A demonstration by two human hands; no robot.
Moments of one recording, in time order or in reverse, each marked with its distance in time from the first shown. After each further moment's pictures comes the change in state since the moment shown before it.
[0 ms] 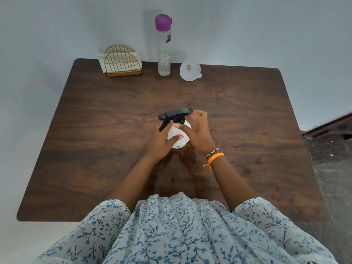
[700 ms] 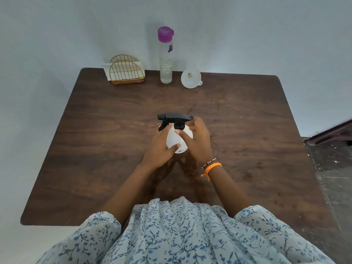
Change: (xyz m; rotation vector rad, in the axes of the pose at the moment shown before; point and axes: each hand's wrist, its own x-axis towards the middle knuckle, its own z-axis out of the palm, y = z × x) left_hand -0.010 0.001 -0.014 0.234 -0.019 0.044; right_hand -0.014 0.003 0.010 0.025 0.129 0.007
